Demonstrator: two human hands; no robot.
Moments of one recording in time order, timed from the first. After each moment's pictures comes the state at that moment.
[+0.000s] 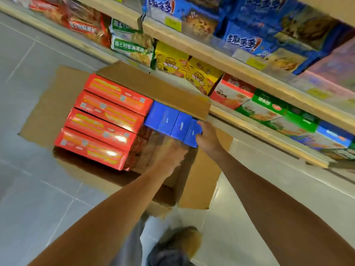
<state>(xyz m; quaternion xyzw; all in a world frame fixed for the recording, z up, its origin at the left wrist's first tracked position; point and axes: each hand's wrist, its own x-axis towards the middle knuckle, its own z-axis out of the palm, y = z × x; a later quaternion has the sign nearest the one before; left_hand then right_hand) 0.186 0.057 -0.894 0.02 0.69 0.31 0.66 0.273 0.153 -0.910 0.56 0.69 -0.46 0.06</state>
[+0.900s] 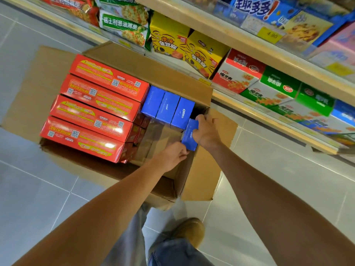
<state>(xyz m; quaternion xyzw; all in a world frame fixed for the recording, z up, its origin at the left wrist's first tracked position) 0.183 0.038 -0.947 0.01 0.63 0.27 0.73 0.271 0.132 -0.939 0.57 0.74 -0.34 0.13</state>
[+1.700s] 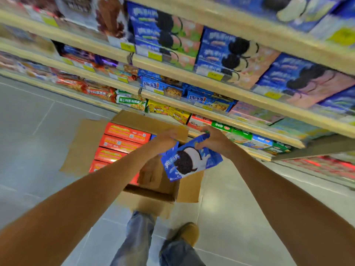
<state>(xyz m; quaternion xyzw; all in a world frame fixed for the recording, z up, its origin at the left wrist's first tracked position) 0.118 0.098 -0.611 0.37 0.68 0.18 0.60 0.298 0.158 -0.580 0.60 0.61 -0.51 0.06</state>
